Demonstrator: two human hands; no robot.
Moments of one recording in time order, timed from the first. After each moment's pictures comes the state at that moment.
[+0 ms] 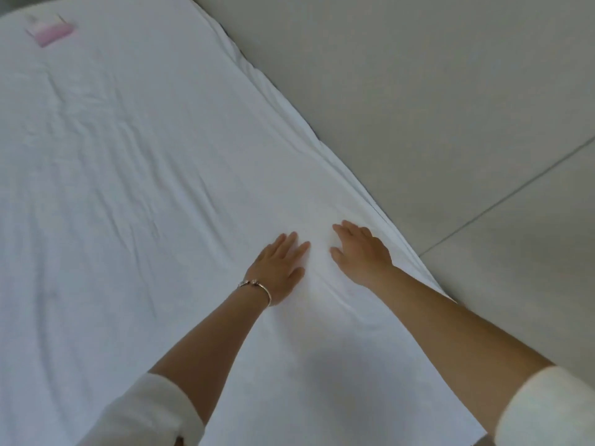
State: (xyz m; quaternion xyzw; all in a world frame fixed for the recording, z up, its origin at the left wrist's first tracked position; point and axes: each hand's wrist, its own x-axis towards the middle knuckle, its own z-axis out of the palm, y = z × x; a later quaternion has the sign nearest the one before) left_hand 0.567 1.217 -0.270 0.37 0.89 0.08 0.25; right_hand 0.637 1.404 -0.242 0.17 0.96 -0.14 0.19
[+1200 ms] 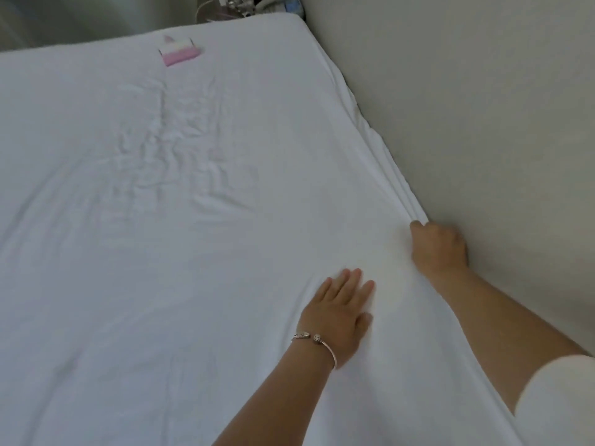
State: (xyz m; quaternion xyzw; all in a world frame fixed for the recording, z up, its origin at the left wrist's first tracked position) left_hand 0.411 1.242 -0.290 0.30 0.93 0.15 0.16; right_hand 0.340 1.462 -0.281 0.11 0.99 0.10 0.06
